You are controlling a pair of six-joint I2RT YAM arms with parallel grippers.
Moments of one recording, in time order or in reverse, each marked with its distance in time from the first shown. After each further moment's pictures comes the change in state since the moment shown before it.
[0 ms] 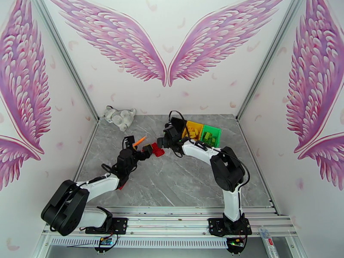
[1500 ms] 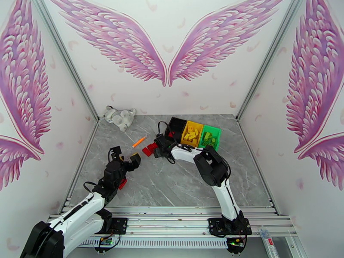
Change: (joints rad) left arm 0.039 -0.383 -0.175 -0.276 -0.075 -0.002; right arm 0.058 0.216 0.121 -0.042 0.043 -0.030
